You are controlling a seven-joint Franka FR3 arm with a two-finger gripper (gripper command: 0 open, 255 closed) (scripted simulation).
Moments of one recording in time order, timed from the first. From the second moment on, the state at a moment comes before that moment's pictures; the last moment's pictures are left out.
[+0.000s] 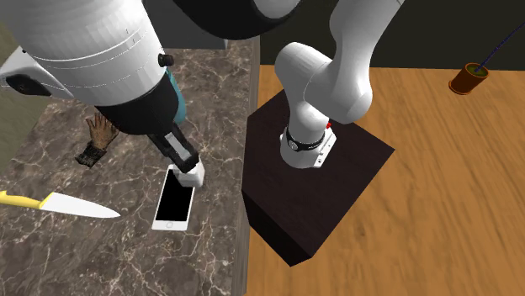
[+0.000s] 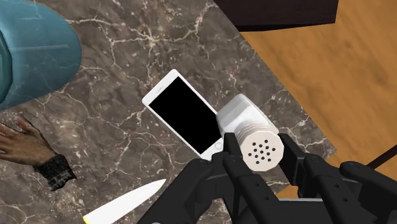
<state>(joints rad) -0.07 -0.62 -0.01 -2.32 0.01 1.69 -0.04</state>
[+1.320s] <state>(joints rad) -0.07 -0.56 -0.01 -2.01 0.01 1.44 -0.04</state>
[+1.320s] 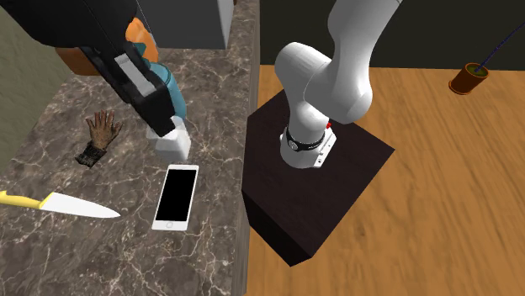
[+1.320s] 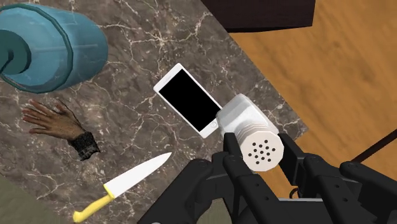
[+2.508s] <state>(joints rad) -0.17 -0.41 -0.35 -1.85 -0.13 1.45 -0.46</state>
